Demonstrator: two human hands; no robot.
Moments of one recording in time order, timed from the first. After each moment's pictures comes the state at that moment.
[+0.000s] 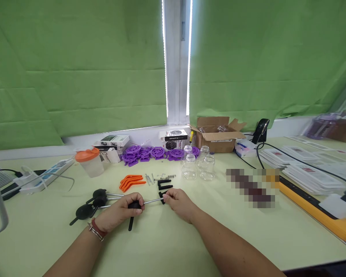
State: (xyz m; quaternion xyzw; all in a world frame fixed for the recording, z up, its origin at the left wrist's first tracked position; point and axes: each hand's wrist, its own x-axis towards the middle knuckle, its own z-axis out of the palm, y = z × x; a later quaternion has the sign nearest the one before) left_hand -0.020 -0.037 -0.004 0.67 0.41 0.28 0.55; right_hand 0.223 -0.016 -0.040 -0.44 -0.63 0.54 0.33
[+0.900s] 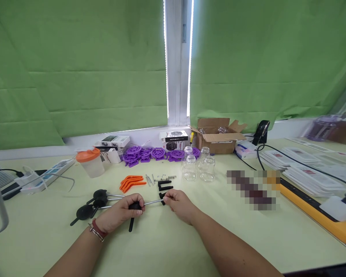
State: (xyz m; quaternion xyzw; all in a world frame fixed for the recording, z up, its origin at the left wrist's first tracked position) left_hand -0.019 -0.037 -0.003 0.68 0.41 0.27 0.55; right_hand 0.223 -0.013 -0.046 -0.44 -0.63 0.55 0.34
